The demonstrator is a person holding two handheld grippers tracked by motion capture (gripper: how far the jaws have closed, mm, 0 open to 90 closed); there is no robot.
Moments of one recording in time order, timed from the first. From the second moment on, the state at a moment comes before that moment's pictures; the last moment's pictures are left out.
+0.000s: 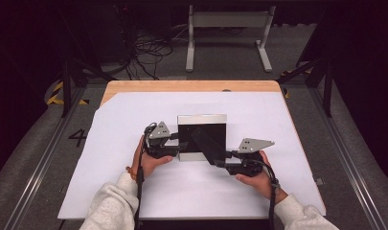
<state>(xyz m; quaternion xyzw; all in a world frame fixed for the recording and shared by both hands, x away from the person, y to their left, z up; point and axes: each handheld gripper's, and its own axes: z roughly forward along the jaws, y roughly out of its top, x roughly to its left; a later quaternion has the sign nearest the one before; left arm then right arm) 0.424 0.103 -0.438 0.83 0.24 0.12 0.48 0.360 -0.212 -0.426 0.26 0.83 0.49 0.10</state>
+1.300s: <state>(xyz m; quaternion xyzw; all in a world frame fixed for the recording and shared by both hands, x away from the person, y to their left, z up) 0.417 0.107 -0.430 0.83 0.23 0.13 0.49 0.345 -0.205 -0.428 0.20 0.87 0.43 0.09</state>
